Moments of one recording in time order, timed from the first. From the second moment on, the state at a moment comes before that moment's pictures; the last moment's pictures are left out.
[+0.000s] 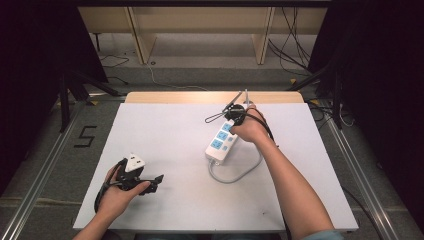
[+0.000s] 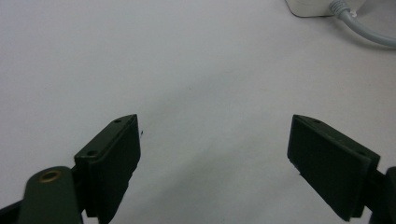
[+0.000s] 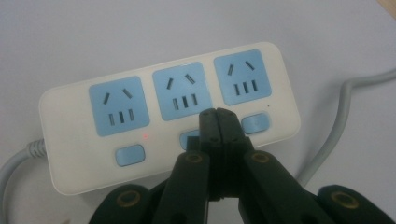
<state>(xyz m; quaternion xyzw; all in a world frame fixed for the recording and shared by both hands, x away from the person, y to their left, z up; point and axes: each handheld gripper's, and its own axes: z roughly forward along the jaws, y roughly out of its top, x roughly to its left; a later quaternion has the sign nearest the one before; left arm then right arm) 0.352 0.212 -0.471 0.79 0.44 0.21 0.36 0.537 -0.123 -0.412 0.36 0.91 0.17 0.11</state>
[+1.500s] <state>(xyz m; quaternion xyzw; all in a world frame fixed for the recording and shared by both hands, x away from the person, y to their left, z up) 0.352 0.213 -0.471 0.80 0.44 0.21 0.36 0.563 -0.126 -0.406 0.37 0.90 0.17 0.13</state>
